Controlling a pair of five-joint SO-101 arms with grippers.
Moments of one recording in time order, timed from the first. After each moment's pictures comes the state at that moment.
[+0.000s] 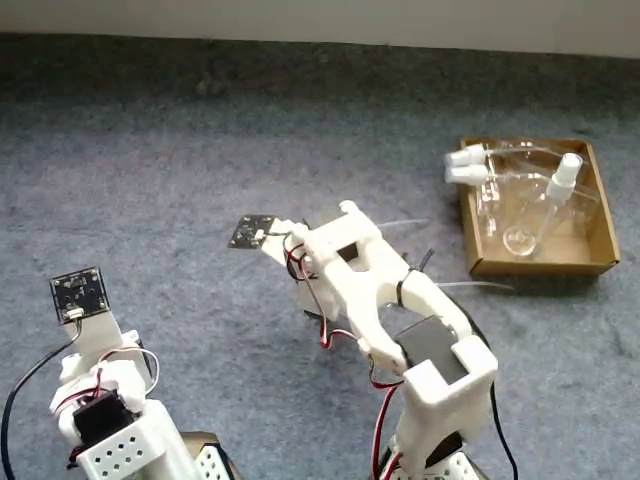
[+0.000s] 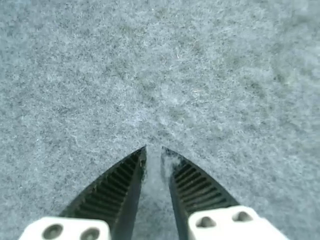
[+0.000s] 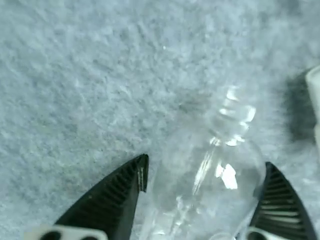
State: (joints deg) left arm -38.1 -104.4 95.0 72.8 -6.0; right arm -34.3 14.2 16.6 67.6 43.8
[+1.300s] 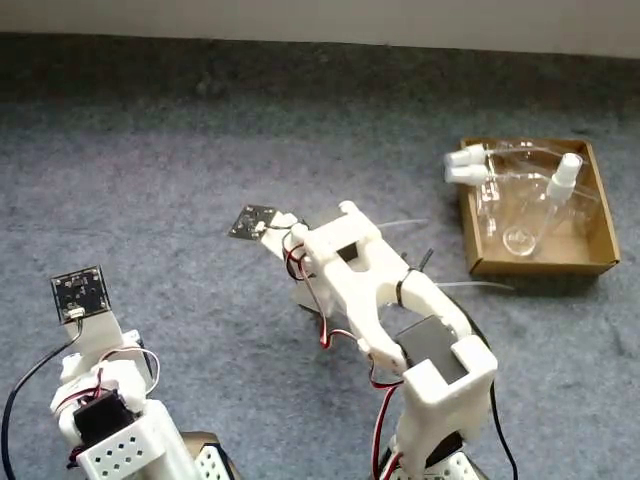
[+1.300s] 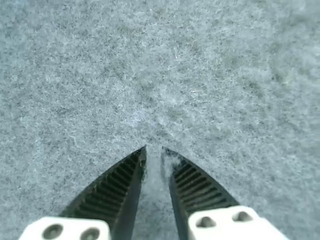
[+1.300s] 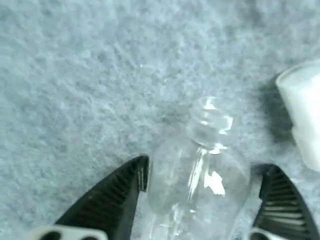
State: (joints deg) left arm -37.7 -104.4 95.0 72.8 -6.0; right arm -34.4 14.2 16.6 64.5 39.0
